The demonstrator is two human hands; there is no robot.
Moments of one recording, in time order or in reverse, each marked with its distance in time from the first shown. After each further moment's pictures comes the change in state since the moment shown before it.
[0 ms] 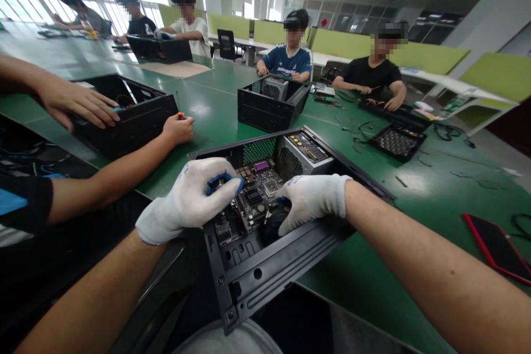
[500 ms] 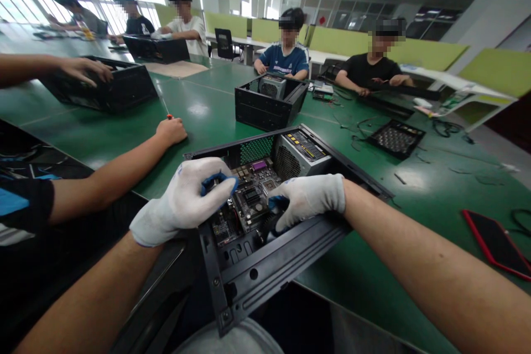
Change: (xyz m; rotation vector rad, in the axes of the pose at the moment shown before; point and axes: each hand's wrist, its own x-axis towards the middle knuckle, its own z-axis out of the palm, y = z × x) left_hand -0.001 -0.001 0.001 0.013 -0.015 -0.006; right_hand 0.010 0.018 0.005 0.259 -0.102 -0.245
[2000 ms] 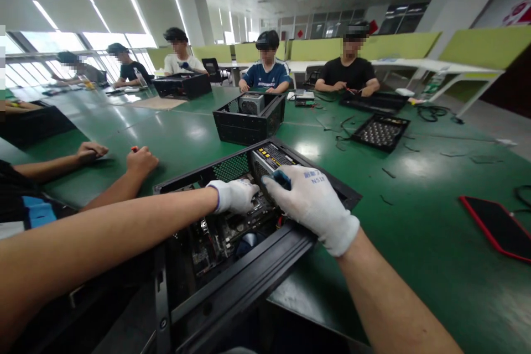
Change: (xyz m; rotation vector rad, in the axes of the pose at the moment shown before) left_hand 0.109 -0.020 0.123 0.590 -1.011 -0.154; right_hand -0.050 0.022 0.032 -0.052 1.161 0.151
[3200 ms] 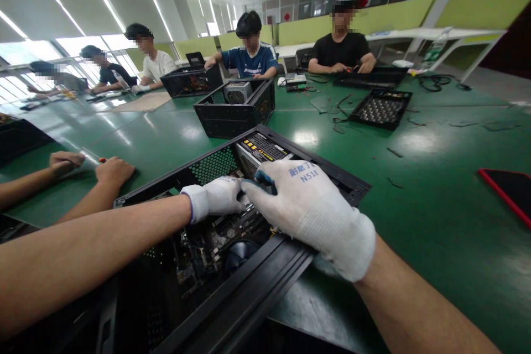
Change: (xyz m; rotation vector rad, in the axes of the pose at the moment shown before) left_hand 0.016 -0.016 0.018 -0.066 0.121 -0.040; right_hand 0.000 0.001 0.003 -0.038 -0.059 -0.021
